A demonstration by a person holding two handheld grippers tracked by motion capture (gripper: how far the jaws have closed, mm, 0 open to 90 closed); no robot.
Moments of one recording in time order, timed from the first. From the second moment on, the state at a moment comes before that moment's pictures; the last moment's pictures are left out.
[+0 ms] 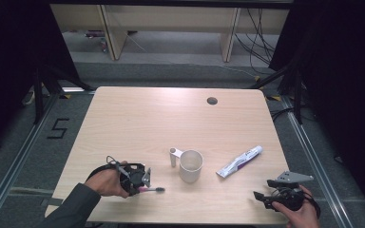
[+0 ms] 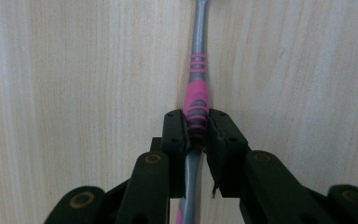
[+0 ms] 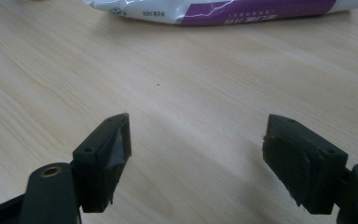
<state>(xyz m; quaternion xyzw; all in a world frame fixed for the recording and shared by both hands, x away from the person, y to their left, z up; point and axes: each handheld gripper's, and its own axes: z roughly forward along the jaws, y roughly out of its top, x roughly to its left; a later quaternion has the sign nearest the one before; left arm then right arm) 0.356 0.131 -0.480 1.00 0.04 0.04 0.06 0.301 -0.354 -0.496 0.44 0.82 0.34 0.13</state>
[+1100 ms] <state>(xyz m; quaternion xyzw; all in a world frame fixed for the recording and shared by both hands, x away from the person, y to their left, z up) 0.358 0.159 -0.429 0.94 0.21 0.11 0.26 0.301 -0.355 -0.496 0.45 0.81 0.35 0.13</state>
